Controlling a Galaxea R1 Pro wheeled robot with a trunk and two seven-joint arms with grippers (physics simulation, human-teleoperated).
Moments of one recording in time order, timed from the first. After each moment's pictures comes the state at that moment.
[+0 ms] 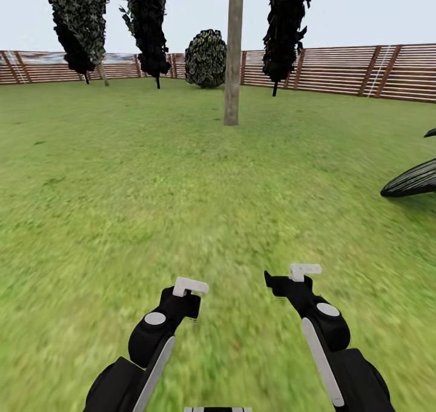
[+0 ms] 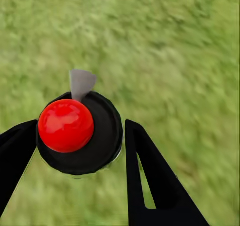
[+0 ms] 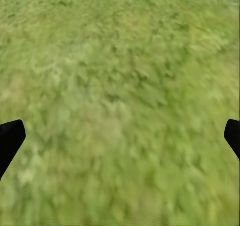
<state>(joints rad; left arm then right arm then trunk) -0.30 -0.08 -0.40 -1.59 0.07 0.79 0.23 -0.30 0.01 0.12 -1.60 -0.14 0.62 -0.13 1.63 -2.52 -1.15</state>
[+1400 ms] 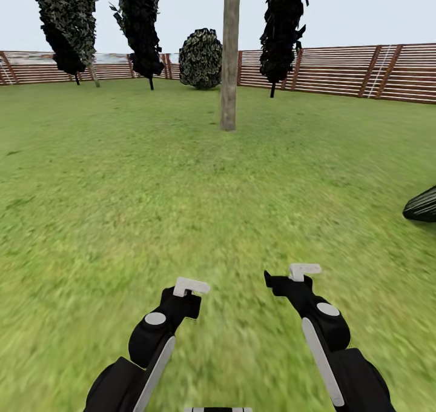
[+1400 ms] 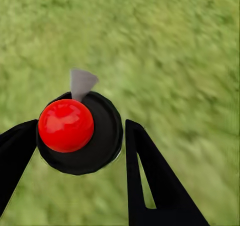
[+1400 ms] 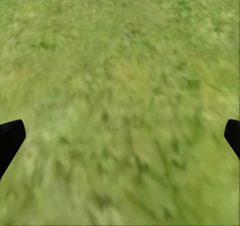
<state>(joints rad) -0.30 -0.08 -0.40 -1.59 0.07 0.79 0.23 -0.30 0.01 0.12 -1.61 -0.14 0.62 -0.13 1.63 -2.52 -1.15</state>
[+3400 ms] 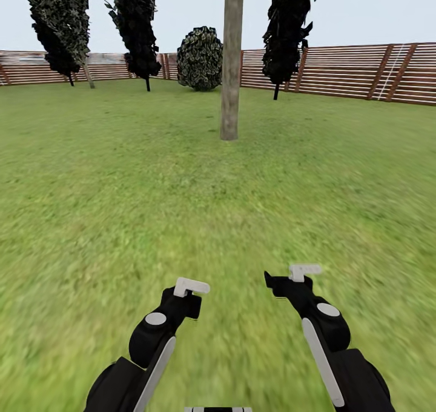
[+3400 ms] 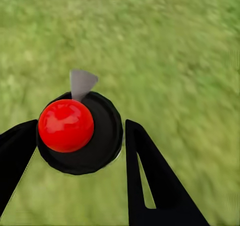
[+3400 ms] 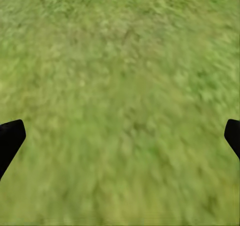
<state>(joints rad) -0.30 -0.08 -0.41 -1.59 0.07 0.79 0.23 -0.30 0.01 0.12 -1.60 -0.14 0.62 -0.13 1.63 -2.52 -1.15</state>
